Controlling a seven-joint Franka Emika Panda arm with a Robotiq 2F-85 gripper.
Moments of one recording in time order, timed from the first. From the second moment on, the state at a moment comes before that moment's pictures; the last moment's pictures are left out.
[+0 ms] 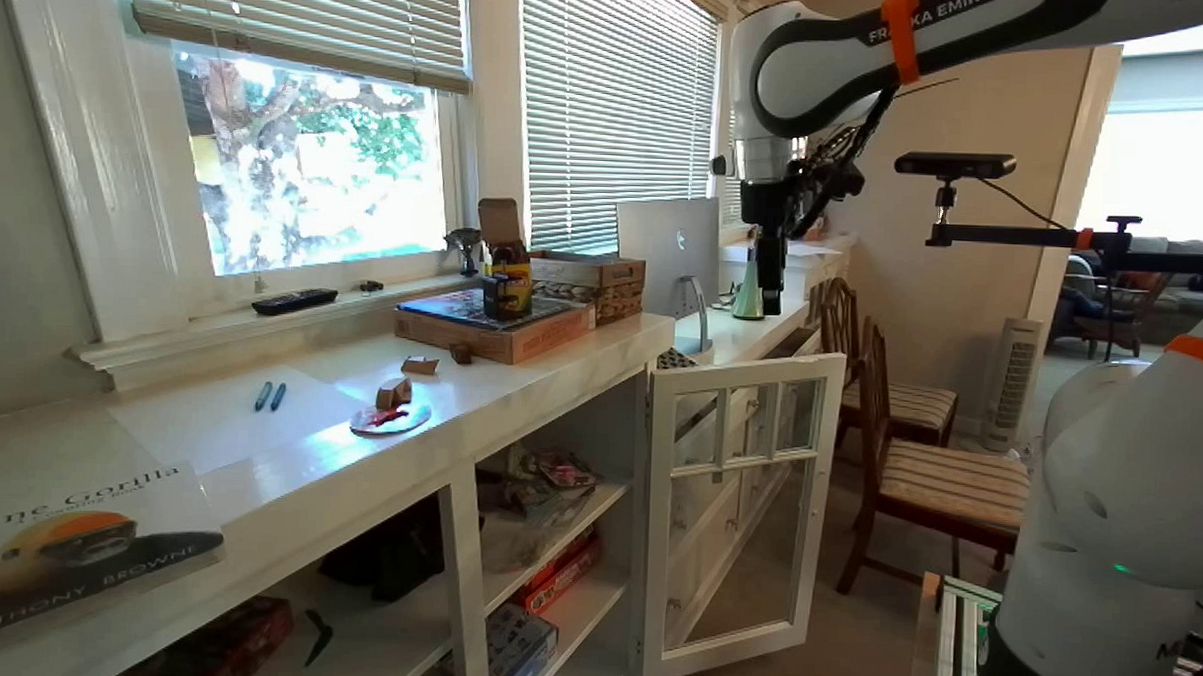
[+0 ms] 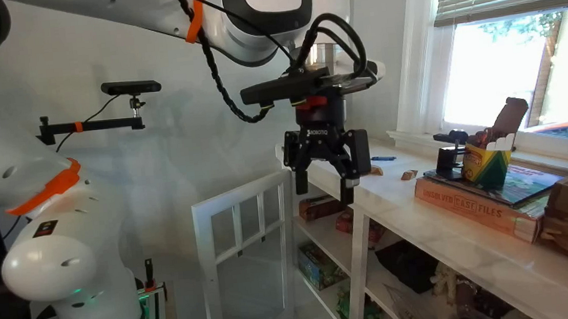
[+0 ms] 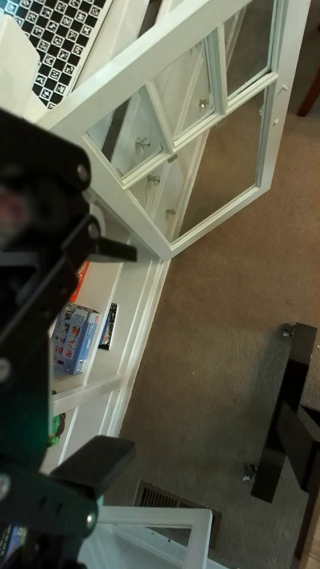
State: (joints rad) arm -0.10 -0.59 -0.20 -2.36 -0.31 1.76 -0.47
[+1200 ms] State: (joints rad) arm 0.18 -0.46 -0.09 -2.38 0.07 1.95 -0.51
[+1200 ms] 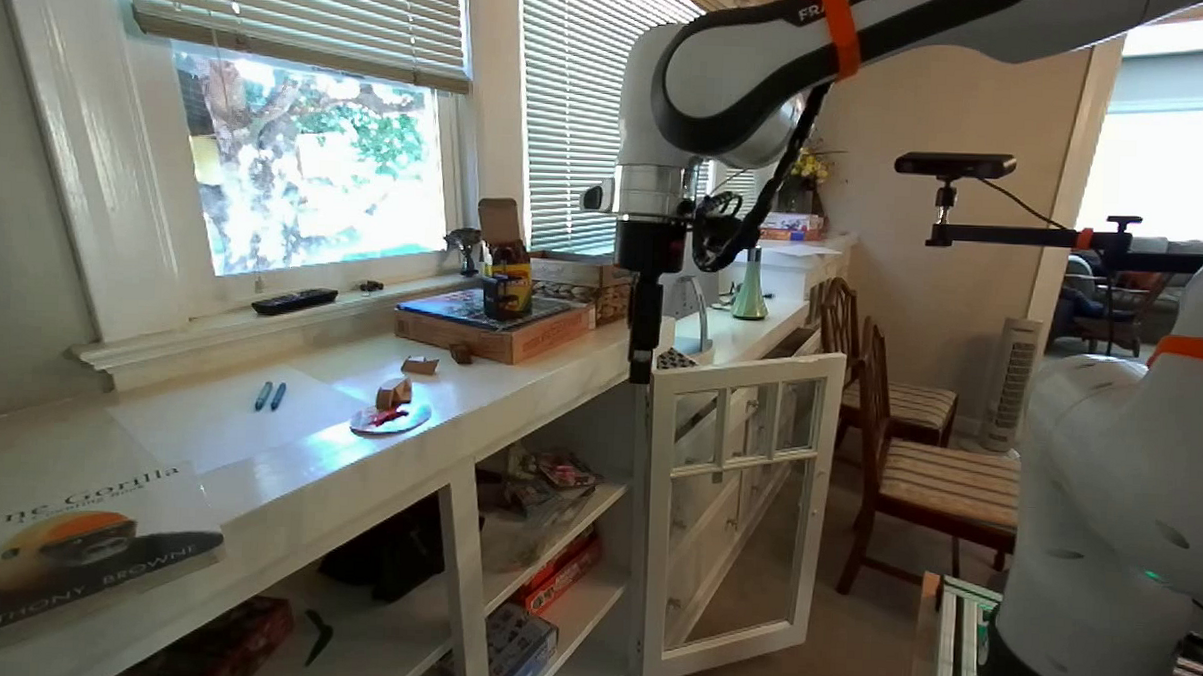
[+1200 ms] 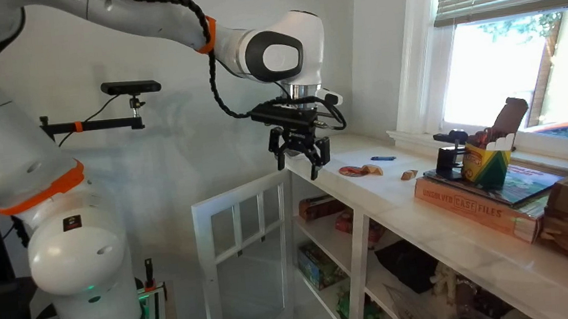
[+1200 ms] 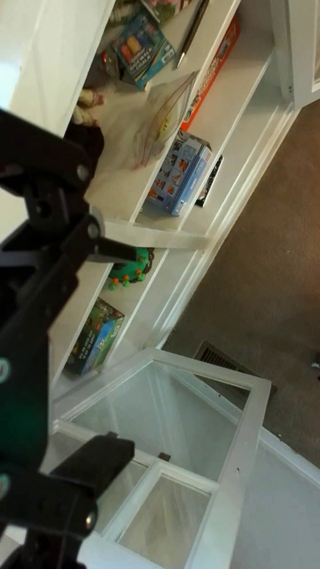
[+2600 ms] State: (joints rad) arm 0.20 -0.25 0.05 -2.30 0.04 1.98 -0.35
